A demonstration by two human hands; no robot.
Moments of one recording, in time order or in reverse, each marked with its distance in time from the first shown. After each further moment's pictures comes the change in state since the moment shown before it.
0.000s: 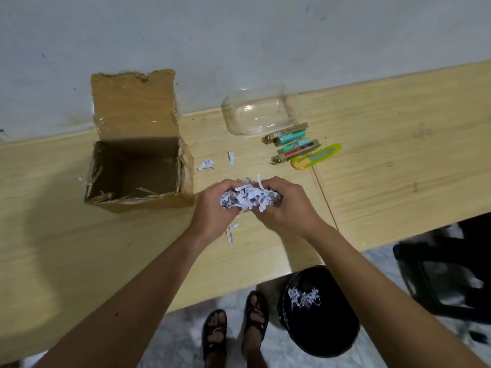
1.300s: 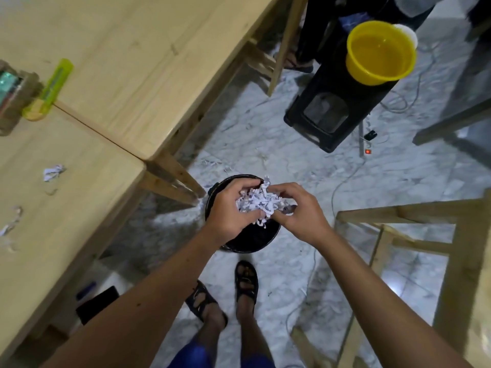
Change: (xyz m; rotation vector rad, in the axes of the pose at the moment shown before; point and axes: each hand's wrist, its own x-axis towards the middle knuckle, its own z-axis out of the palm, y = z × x) left_hand -0.194 0.019 0.333 0.073 -0.866 0.172; right_hand -0.432 0.165 -0.067 0.165 0.591 0.624
